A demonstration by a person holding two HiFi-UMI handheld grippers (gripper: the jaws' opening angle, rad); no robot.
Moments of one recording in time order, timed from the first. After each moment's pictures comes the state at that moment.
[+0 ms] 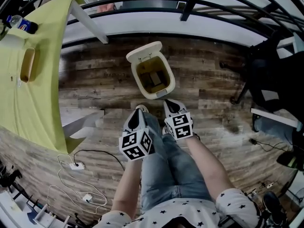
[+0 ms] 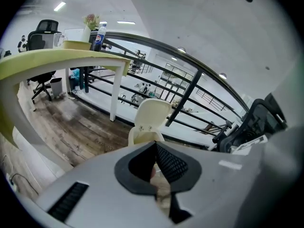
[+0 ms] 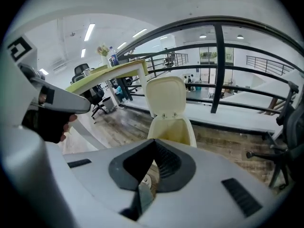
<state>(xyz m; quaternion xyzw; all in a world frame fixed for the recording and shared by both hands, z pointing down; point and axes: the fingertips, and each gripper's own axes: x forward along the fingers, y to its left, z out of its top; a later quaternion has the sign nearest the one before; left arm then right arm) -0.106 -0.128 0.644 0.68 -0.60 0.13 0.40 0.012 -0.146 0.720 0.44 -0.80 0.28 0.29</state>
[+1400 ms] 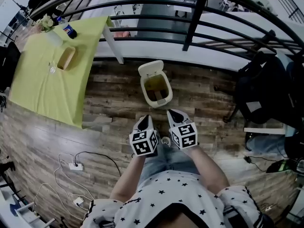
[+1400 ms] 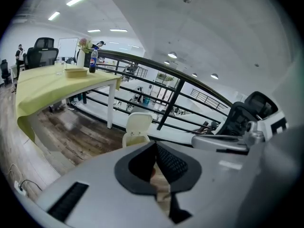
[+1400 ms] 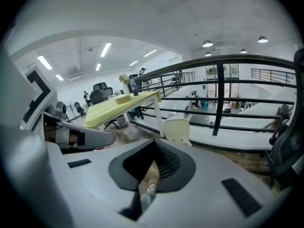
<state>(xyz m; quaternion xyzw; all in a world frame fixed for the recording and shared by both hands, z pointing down) -0.059 -0.032 0.498 0.71 -0.60 0.13 0.36 0.032 -0.057 0.498 0.43 -0.85 0.22 0.21</state>
